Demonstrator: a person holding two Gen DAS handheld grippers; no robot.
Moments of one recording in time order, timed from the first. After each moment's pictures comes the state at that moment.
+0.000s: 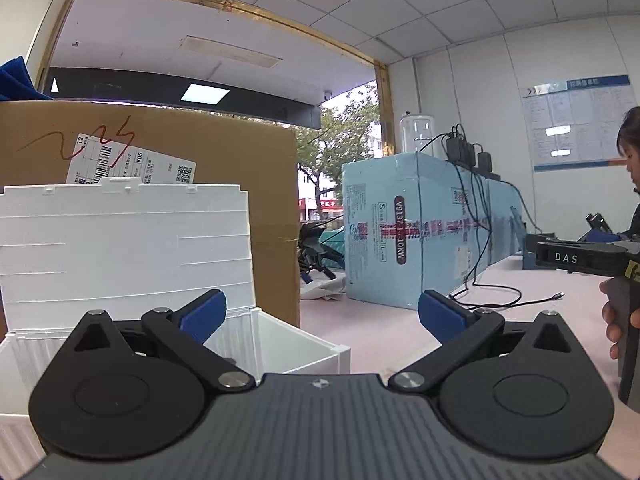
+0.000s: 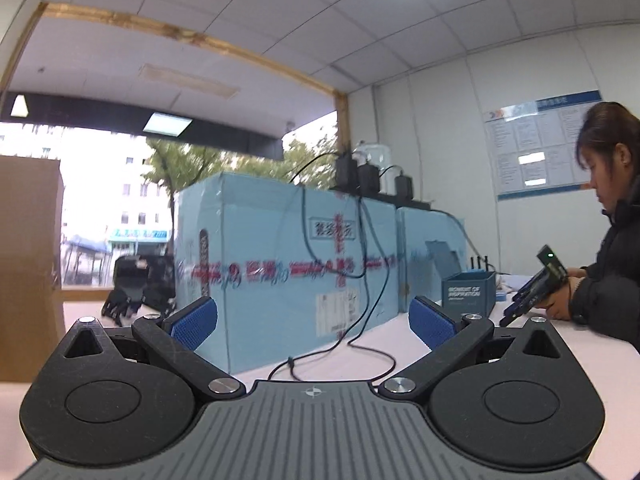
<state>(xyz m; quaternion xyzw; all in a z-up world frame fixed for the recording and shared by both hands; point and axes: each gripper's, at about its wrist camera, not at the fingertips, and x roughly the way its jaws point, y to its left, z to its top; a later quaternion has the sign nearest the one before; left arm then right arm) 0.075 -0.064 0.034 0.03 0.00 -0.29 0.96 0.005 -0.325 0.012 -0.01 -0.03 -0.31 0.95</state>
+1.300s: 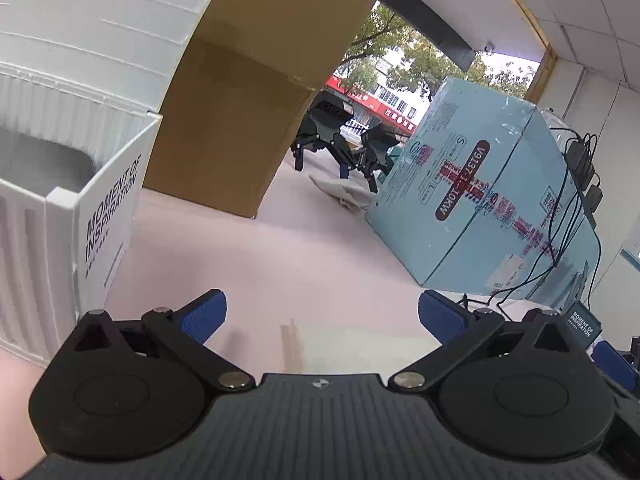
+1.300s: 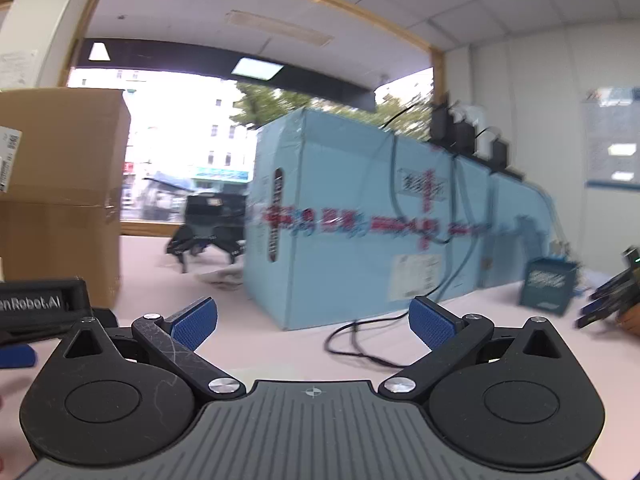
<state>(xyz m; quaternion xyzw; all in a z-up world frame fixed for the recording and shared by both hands) 0.132 -0.196 0.008 -0.20 0.23 -0.16 0.94 0.045 -0.371 0.013 -0.01 0.06 -0.17 0.98</state>
